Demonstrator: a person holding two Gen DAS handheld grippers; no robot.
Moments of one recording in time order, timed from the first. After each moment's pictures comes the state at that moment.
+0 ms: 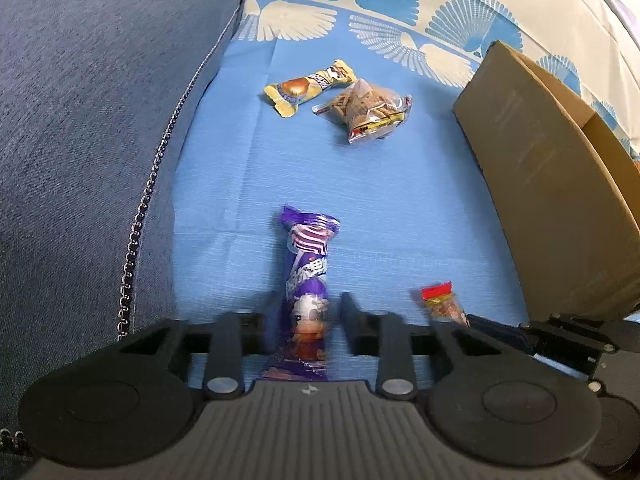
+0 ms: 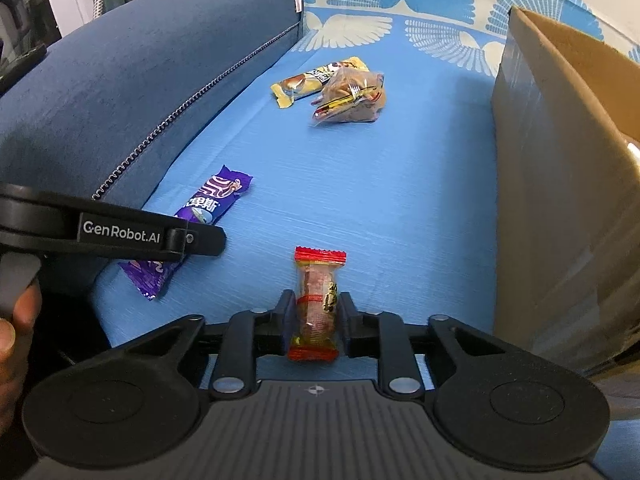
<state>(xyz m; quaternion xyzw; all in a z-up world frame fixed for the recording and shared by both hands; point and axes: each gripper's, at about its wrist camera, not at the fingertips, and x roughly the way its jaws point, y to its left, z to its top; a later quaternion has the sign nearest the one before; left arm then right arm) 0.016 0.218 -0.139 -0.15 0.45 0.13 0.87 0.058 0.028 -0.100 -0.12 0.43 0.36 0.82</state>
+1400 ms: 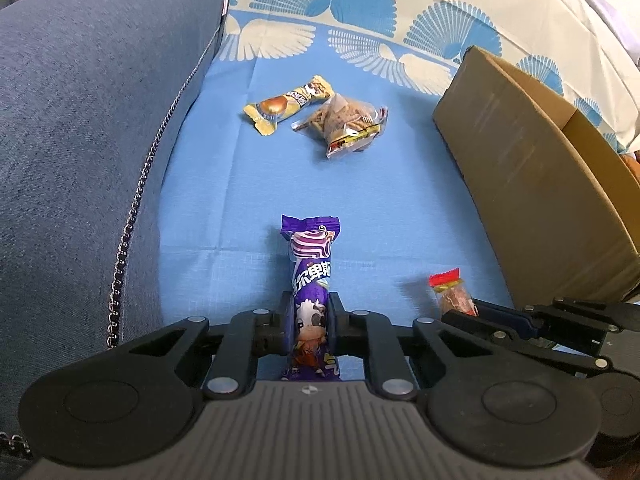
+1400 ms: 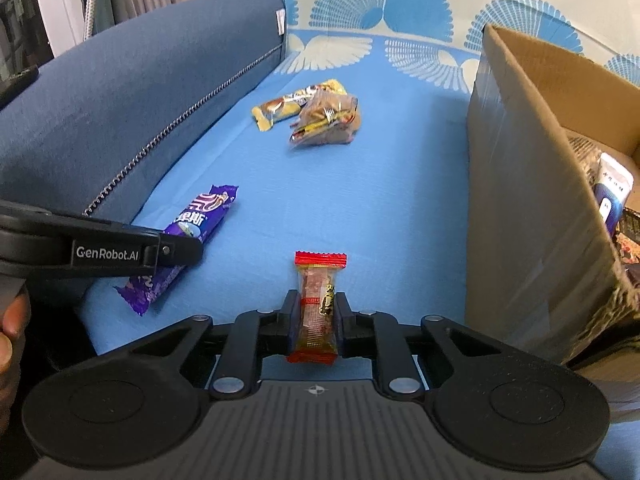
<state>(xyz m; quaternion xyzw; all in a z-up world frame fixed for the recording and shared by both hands) 0.015 0.211 -0.132 -0.13 0.43 0.12 0.89 0.061 0.012 -0.091 -0.11 0.41 0.35 0.84</state>
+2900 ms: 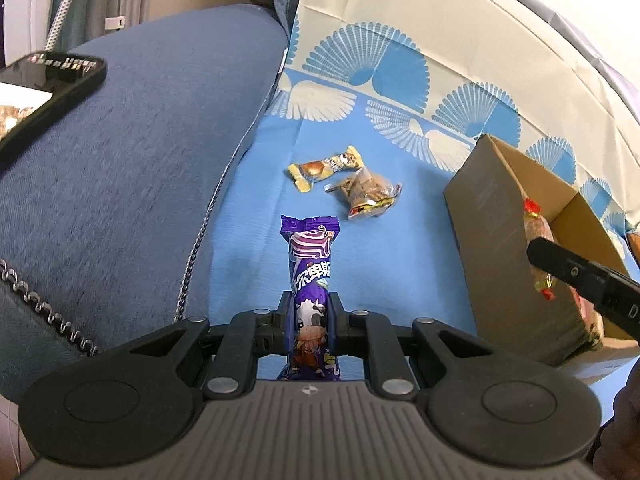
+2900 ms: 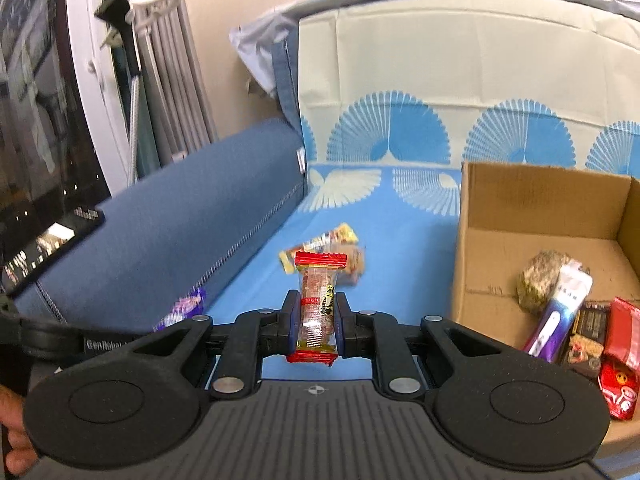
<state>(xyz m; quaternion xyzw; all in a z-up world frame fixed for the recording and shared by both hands) -0.032 0.204 -0.074 -0.18 0.35 0.19 0.90 0.063 -0.043 -0.008 0.00 0.27 0.41 0.87</state>
